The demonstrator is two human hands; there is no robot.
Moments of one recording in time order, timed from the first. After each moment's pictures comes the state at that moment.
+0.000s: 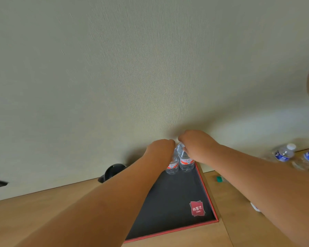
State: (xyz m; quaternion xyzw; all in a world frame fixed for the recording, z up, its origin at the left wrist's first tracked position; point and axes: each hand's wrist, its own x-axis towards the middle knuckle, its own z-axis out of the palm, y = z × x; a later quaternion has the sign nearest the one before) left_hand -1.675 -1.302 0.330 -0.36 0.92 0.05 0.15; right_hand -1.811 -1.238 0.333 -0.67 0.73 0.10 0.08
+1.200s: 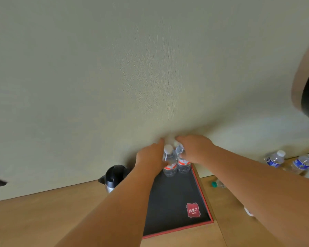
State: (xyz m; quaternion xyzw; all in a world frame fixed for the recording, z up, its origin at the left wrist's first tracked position) left_hand -1.644 -1.299 0.317 -0.44 0.90 0.08 0.02; right_hand -1.805 -1.226 0.343 -0.64 0.76 -0.01 0.07
